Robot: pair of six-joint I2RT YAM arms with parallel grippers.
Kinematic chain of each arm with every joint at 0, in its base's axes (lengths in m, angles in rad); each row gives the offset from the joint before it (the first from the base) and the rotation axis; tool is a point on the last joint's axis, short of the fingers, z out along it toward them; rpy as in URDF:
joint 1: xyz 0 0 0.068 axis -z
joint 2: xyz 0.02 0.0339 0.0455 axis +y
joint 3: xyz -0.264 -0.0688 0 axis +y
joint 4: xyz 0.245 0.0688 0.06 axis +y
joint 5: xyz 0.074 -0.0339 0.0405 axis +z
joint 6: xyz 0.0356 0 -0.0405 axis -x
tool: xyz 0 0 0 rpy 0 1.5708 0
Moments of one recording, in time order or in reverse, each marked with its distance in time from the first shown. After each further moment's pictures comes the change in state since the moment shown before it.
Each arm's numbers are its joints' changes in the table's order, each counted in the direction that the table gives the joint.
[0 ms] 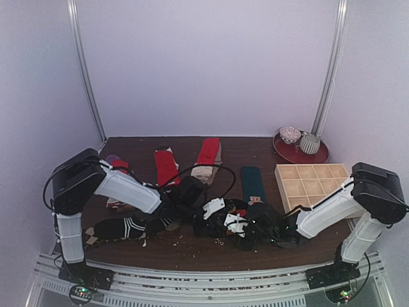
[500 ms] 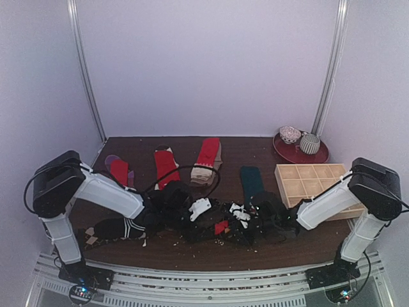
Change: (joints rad) left arm -0.003 -0.142 0.169 -0.059 0.202 0.044; right arm 0.129 0.009 -0.014 0.011 0.393 -0.259
